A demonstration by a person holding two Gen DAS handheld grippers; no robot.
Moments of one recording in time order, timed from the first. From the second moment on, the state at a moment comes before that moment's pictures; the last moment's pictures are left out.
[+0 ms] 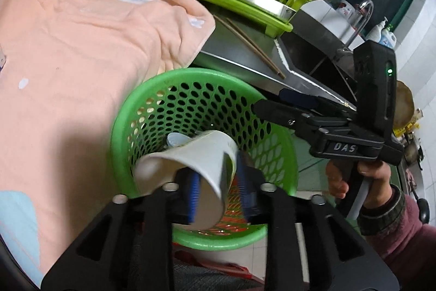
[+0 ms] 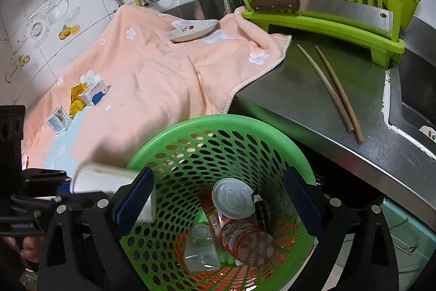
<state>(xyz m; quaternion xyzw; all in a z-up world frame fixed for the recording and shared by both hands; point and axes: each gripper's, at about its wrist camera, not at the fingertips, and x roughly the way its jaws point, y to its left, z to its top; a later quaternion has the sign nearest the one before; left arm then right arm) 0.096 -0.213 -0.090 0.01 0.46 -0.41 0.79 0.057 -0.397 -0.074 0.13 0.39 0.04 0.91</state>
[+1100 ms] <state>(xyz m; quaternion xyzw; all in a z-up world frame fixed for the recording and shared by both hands) 0.134 -0.024 -0.071 -0.12 0.41 -0.18 0.88 0.113 -0.299 -0.047 0.07 0.38 0.15 0.91</state>
